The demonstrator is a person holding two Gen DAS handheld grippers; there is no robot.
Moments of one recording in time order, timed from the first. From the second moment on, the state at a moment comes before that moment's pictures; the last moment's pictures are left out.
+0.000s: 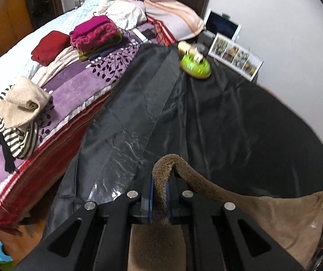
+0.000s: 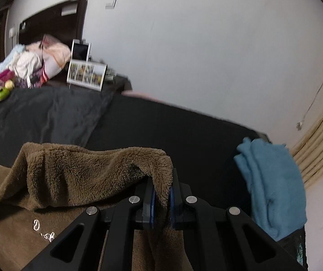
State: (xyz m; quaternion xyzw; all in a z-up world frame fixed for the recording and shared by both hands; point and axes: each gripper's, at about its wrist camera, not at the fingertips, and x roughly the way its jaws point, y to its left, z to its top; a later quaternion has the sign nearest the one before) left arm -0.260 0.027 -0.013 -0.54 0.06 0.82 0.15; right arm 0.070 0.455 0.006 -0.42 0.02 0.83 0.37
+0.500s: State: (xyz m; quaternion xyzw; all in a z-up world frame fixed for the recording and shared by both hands) left arm -0.255 0.021 -0.006 -0.53 0.12 0.83 0.14; right arm 0.076 0.472 -0.008 -0.46 0.08 0.83 0.32
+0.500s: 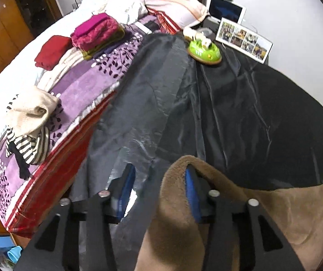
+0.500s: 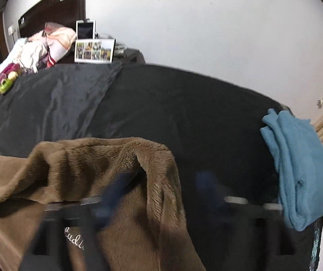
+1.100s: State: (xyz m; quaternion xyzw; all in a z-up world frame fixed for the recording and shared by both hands) left arm -0.080 0.079 -0.014 -0.51 0.25 0.75 0.35; right arm 0.079 0.425 -0.033 -0.49 0.07 0.83 0.24
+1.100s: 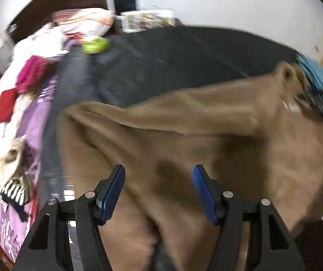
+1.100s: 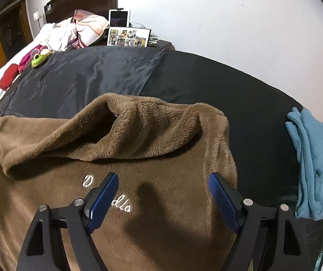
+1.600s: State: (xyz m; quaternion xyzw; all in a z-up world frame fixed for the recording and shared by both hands) left arm -0.106 0.184 -0.049 -0.49 0.25 0.75 0.38; right arm 0.052 0.442 -0.065 -0.51 0.09 0.82 0.24
